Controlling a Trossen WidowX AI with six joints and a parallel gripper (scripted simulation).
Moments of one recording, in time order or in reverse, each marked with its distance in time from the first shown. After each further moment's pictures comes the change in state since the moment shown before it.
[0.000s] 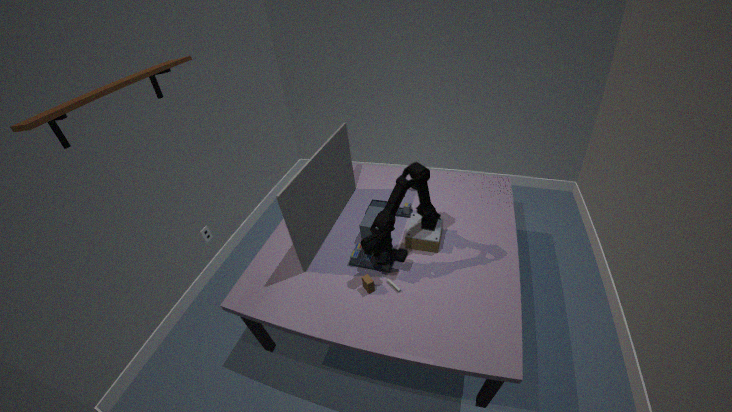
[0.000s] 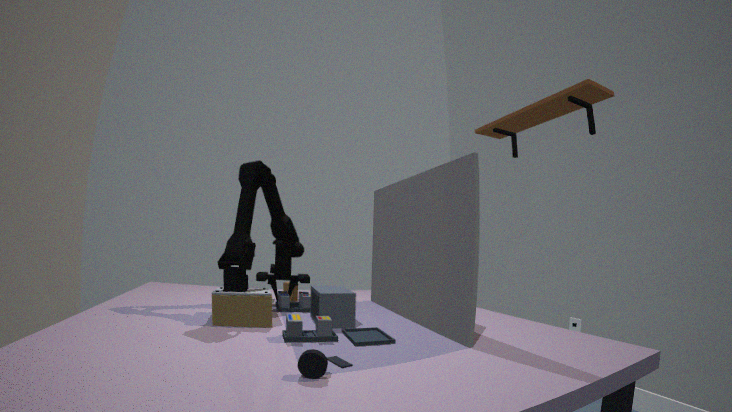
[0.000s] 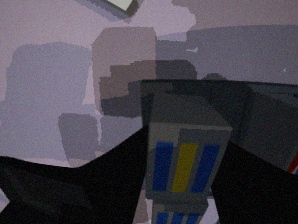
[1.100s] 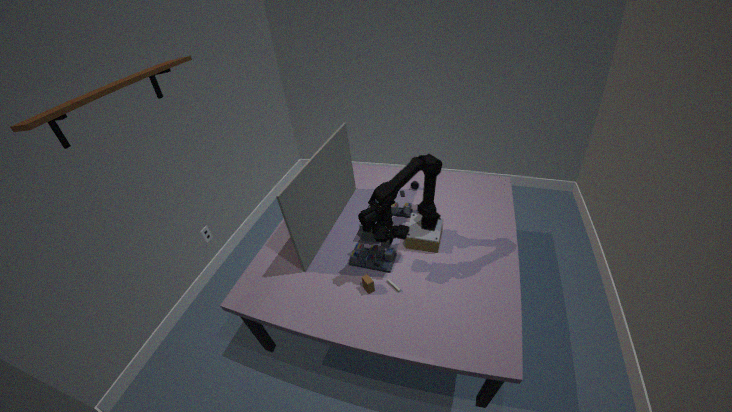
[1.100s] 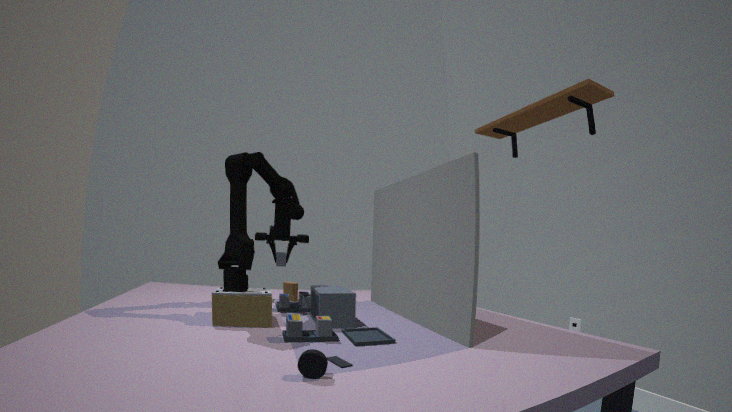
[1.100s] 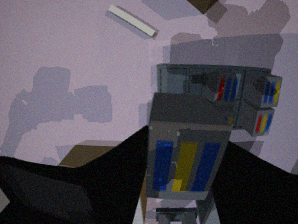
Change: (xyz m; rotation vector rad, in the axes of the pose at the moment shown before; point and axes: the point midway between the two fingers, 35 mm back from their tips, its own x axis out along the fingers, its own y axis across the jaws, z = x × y) arm -0.138 0.007 -0.003 0.007 0.001 0.001
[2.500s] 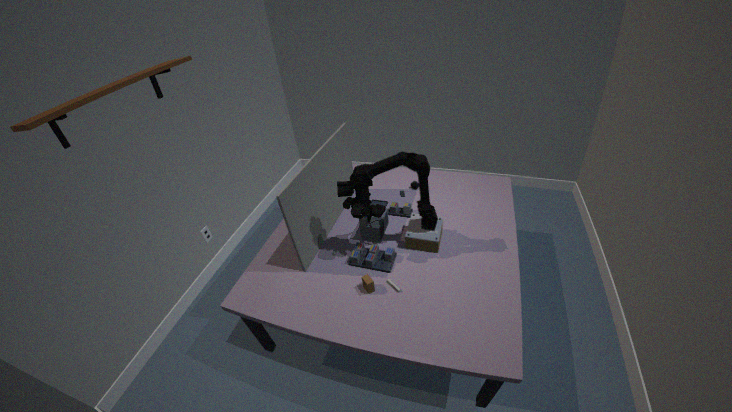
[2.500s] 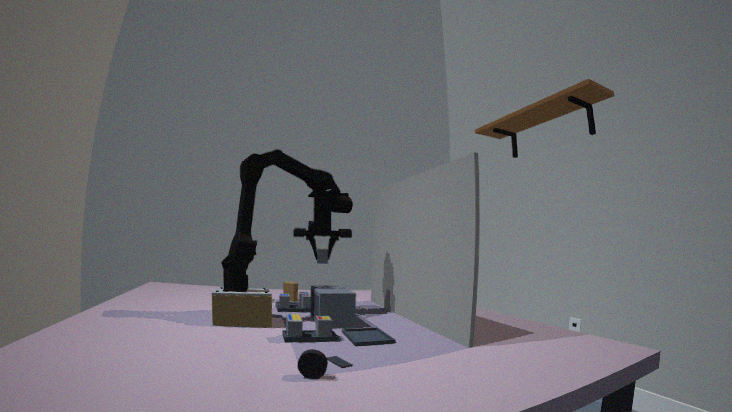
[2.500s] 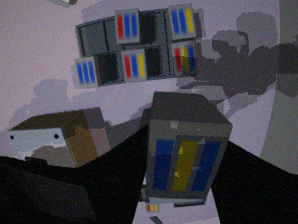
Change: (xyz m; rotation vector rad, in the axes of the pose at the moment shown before) arm -0.024 -0.134 -0.084 0.081 -0.001 -0.043
